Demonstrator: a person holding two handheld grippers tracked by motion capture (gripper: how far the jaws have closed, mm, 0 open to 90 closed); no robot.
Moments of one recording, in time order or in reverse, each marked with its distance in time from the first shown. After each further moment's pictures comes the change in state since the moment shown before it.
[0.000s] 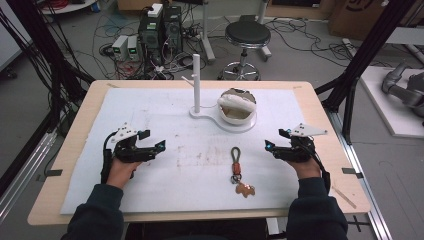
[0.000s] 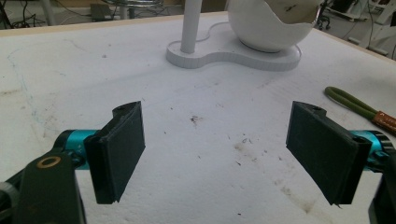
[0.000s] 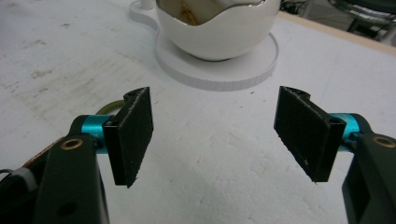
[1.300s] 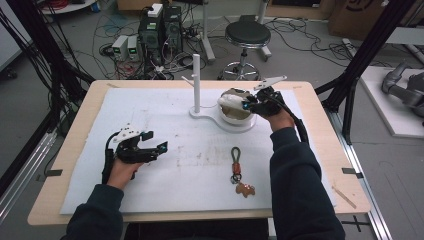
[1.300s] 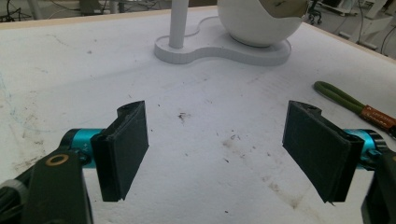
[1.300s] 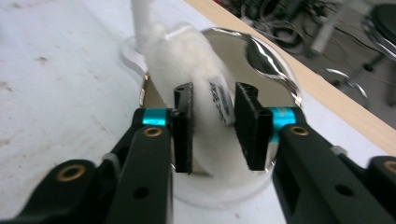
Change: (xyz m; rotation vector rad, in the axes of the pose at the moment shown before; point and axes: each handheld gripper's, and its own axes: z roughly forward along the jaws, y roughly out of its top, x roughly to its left) left arm -0.005 0.001 0.002 0.019 -0.030 0.002; right arm -0.009 0.128 0.083 0.139 0.034 -0.196
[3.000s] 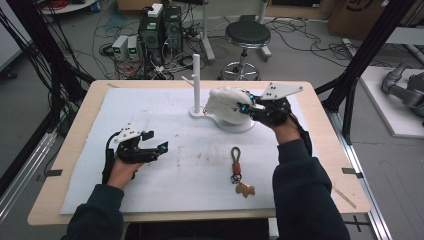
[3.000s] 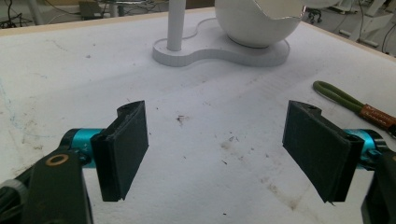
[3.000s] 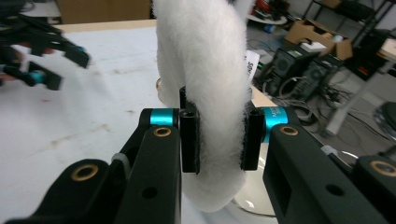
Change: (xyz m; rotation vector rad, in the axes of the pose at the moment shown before) left arm -0.002 0.001 0.000 -0.002 0.002 0.020; right arm 0.042 0.008 -0.062 -0.303 0.108 -0.137
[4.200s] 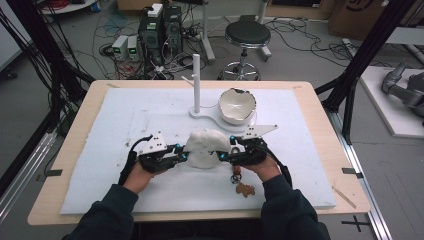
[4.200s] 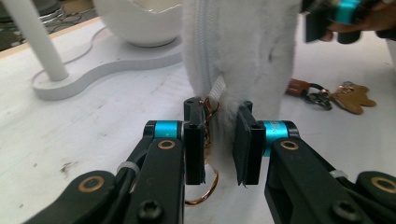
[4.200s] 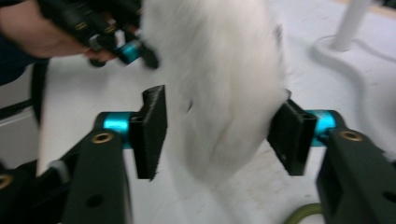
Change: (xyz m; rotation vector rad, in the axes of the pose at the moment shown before) left arm -0.059 0.006 0.027 0.044 -0.266 0.265; right arm 0.078 -0.081 0.041 0.044 0.296 0.229
